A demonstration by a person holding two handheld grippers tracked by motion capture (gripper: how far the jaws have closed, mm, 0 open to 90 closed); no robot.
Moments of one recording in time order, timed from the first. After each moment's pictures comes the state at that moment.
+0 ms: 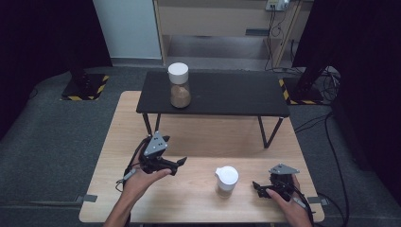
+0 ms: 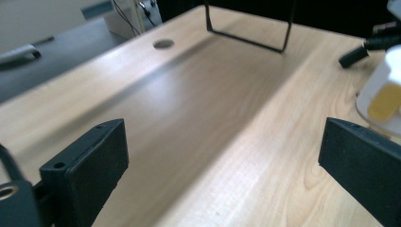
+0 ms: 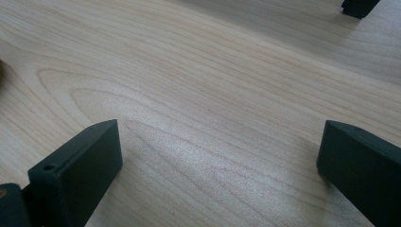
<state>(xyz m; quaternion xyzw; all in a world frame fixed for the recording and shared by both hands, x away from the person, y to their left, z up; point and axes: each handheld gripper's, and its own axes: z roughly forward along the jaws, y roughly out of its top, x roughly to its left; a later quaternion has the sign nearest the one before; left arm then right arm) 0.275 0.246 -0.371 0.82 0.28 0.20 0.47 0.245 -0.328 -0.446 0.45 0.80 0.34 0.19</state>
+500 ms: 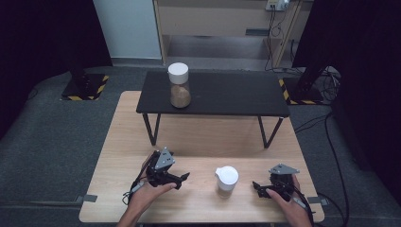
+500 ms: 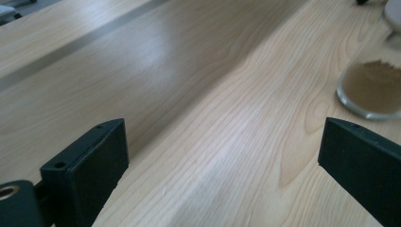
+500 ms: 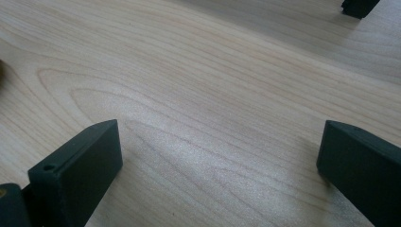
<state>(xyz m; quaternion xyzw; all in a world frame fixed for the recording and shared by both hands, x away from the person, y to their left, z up) 0.266 0.235 -0.407 0.84 0.29 0.18 0.42 0.244 -0.328 -0.447 0.45 0.80 0.34 0.19</state>
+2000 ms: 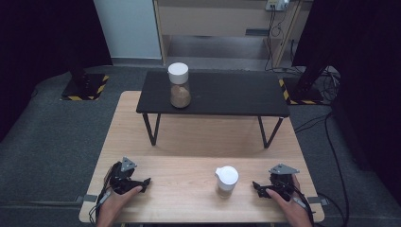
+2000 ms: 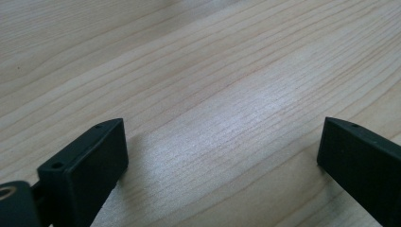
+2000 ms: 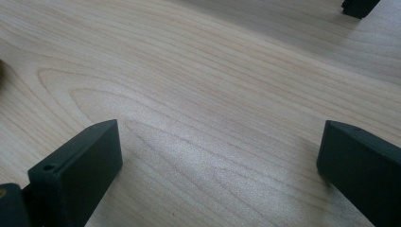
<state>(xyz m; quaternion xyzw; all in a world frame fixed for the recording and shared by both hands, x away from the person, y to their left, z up) 0.246 0.310 -0.428 0.81 0.47 0.18 0.31 0.245 -0.328 -0.446 0.45 0.80 0.34 0.18</state>
